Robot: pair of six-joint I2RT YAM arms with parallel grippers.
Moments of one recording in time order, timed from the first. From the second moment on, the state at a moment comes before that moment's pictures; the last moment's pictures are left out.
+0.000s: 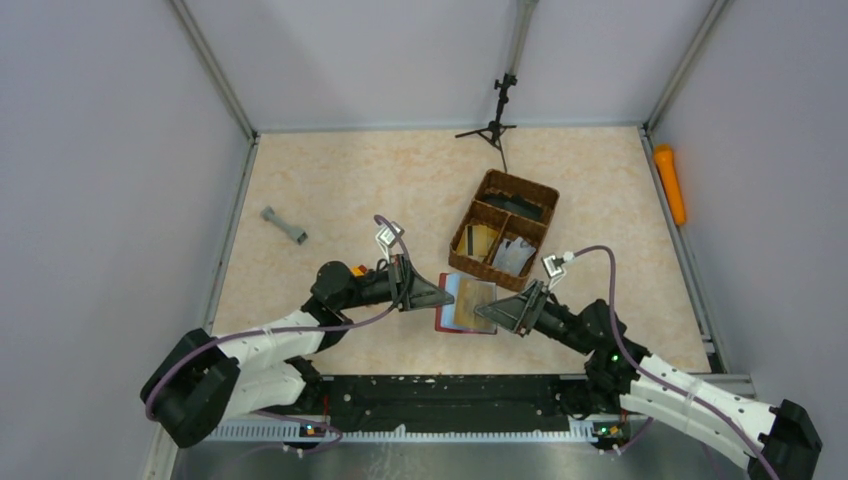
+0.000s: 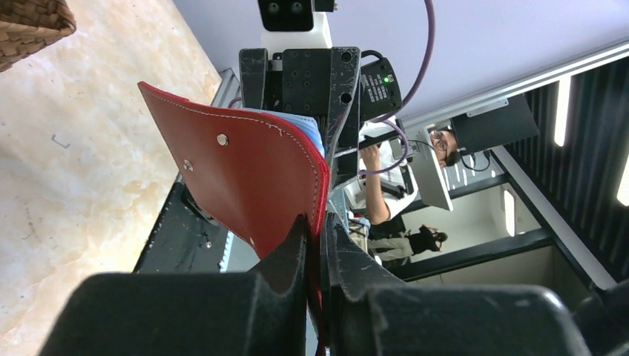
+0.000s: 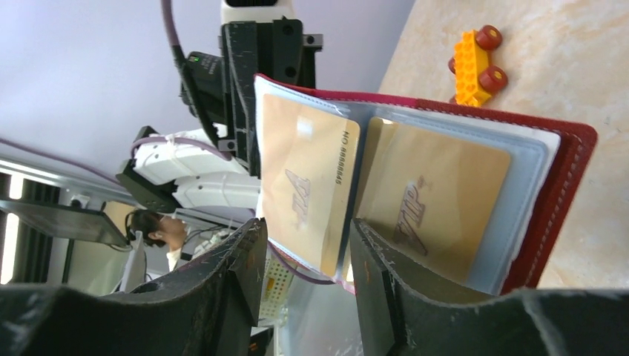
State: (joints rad) left arm -0.71 1.09 0.31 0.96 0.73 -1.30; right arm 0.91 0.45 0.10 0.44 -0.16 1.21
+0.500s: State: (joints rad) left arm -0.71 1.12 0.31 1.10 0.75 -1.36; right arm 0.90 0.41 0.08 0.54 -0.16 1.23
